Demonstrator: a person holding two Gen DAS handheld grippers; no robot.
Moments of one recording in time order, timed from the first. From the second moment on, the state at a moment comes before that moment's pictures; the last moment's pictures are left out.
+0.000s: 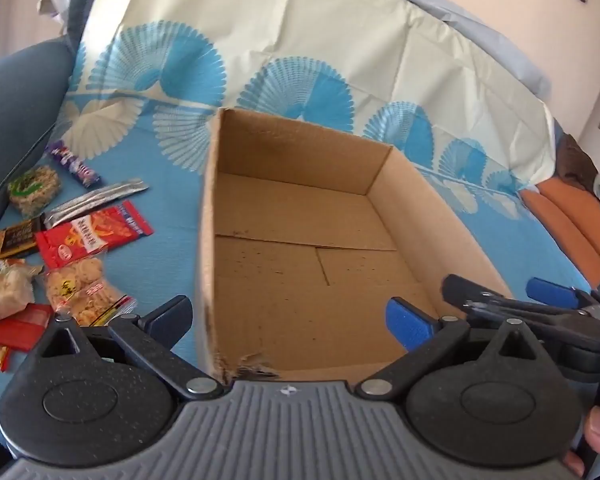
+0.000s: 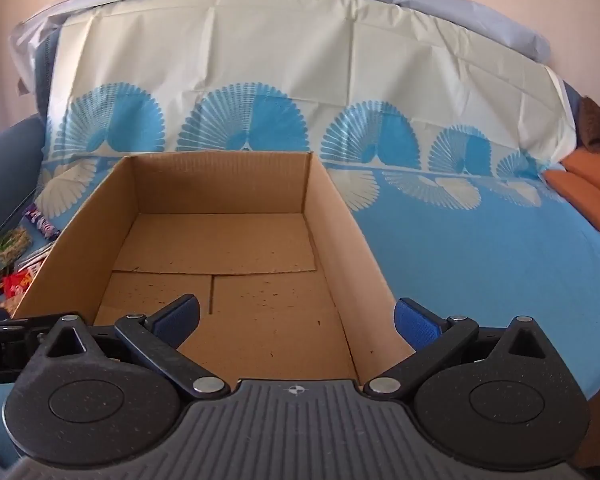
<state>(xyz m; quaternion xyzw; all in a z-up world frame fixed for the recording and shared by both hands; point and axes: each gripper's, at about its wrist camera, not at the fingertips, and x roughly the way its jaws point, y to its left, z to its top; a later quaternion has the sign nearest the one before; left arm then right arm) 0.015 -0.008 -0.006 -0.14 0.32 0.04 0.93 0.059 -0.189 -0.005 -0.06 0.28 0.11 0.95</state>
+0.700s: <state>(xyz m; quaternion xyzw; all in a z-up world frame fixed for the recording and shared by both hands) 0.014 -0.016 -0.004 -0.12 0.32 0.04 0.94 0.059 -0.197 -0.004 -0.04 0.29 0.12 0.95</state>
